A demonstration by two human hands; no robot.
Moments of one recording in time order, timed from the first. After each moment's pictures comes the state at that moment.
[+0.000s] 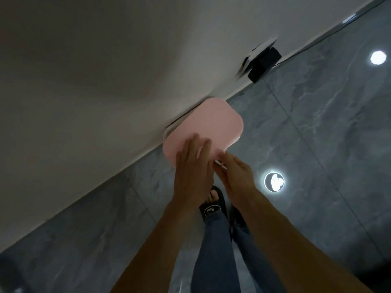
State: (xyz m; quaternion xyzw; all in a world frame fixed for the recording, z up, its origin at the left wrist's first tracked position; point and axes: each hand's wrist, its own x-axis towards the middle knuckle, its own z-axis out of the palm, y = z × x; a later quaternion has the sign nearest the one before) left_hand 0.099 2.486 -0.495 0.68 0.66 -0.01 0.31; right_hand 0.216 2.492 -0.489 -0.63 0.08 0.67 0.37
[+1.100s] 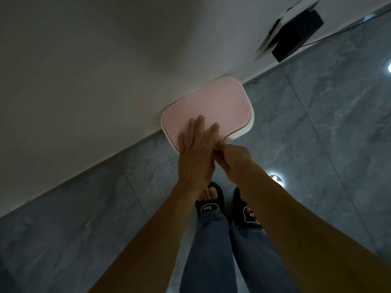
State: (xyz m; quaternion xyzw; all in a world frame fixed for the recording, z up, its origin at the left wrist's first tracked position) left_hand 0.099 2.474 -0.605 0.70 0.68 0.04 0.22; right_hand 0.206 2.516 -0.578 -0.72 0.03 0.66 0.21
